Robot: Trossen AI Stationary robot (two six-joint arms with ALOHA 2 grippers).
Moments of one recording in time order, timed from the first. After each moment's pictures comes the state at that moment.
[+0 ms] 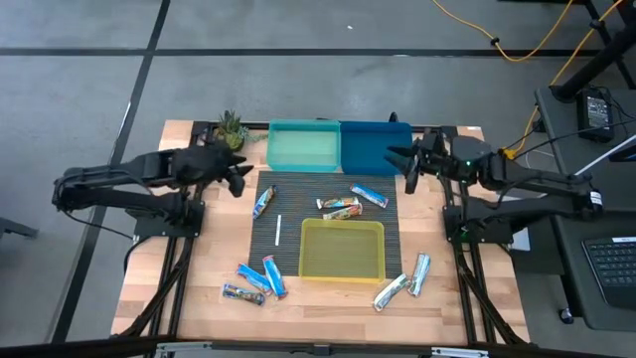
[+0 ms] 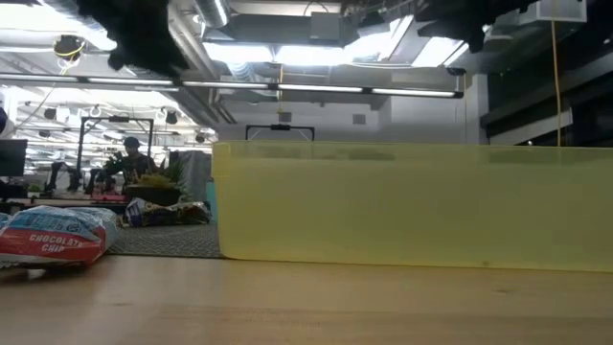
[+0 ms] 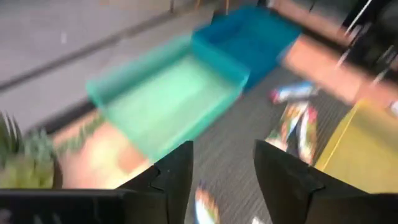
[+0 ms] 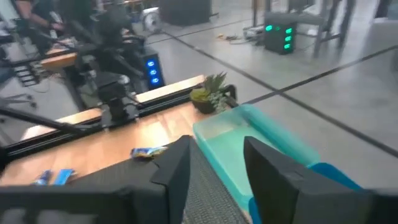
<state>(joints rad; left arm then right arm) 0.17 0.73 0.78 -0.69 -0.38 -0.48 -0.20 0.78 0.79 -0.20 0.15 0.19</state>
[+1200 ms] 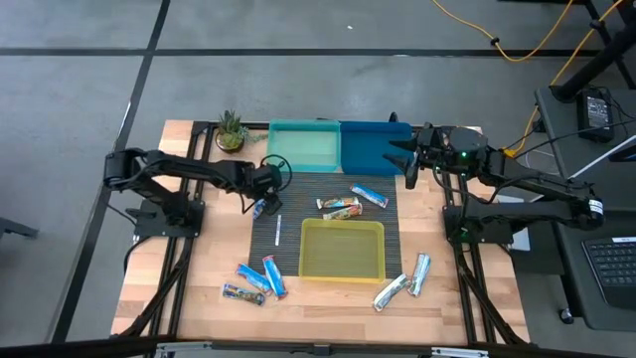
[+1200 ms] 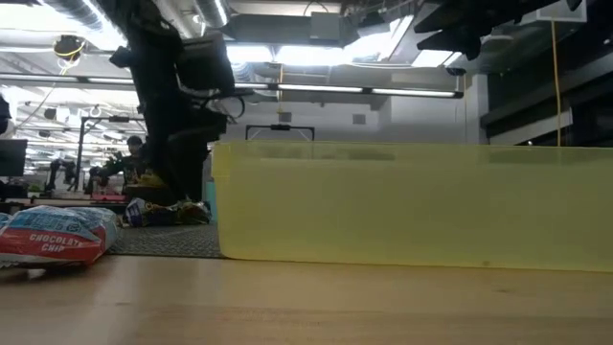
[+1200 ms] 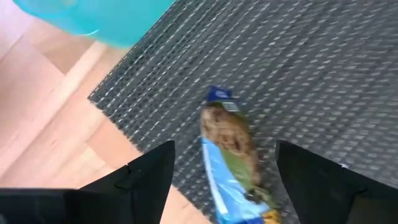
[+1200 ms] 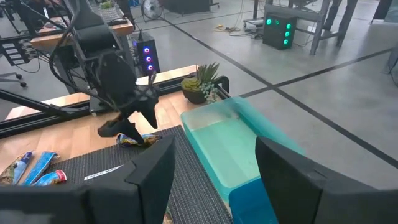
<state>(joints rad) 0.22 1.45 0.74 -0.54 -0.23 -0.51 -0.32 0.78 0.79 -0.23 0.05 0.10</state>
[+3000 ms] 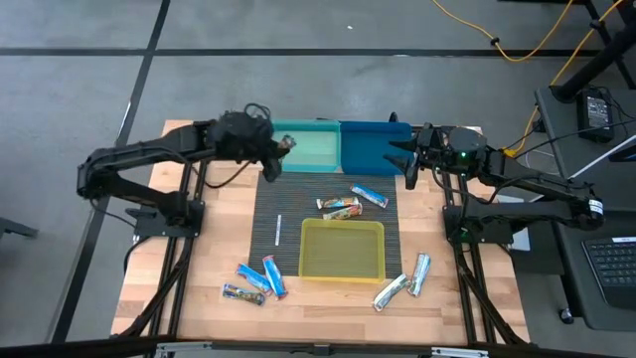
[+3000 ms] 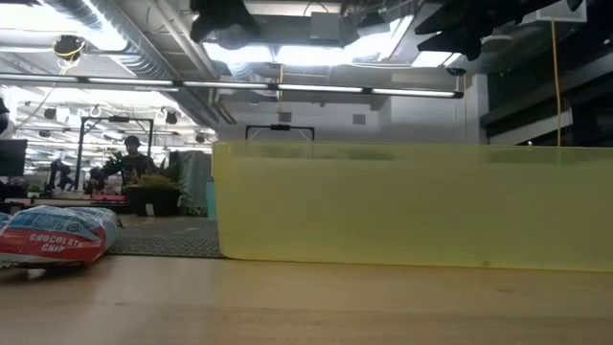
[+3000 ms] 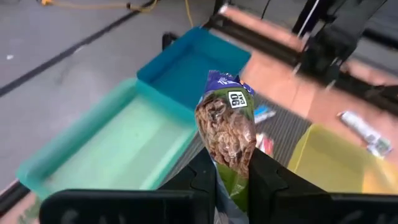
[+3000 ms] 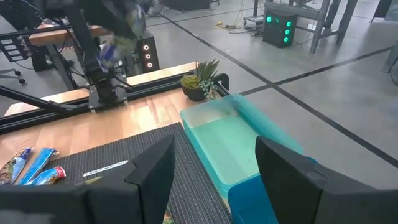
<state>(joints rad) 0.26 1.16 1.23 -0.62 -0.14 -0.30 -0.32 0.78 0.79 -0.24 0.05 0.09</state>
